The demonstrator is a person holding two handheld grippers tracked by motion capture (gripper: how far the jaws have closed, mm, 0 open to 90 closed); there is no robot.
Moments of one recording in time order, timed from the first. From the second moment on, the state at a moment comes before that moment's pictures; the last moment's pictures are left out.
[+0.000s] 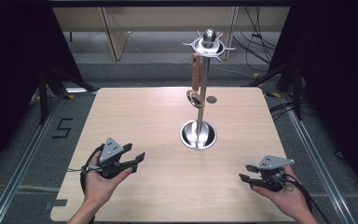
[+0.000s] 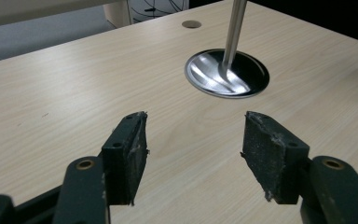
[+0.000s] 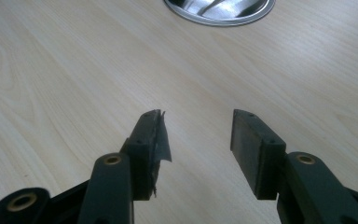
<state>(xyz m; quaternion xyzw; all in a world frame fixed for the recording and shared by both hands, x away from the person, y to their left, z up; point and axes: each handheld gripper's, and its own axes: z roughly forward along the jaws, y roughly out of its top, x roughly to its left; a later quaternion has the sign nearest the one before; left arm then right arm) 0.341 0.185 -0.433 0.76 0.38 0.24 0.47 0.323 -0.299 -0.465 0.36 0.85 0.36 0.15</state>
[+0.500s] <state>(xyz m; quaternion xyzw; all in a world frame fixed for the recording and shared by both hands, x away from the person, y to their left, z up) 0.348 0.208 -0.465 0.75 0.42 0.24 0.44 0.325 -0.299 -0.466 0.34 0.85 0.37 0.15</state>
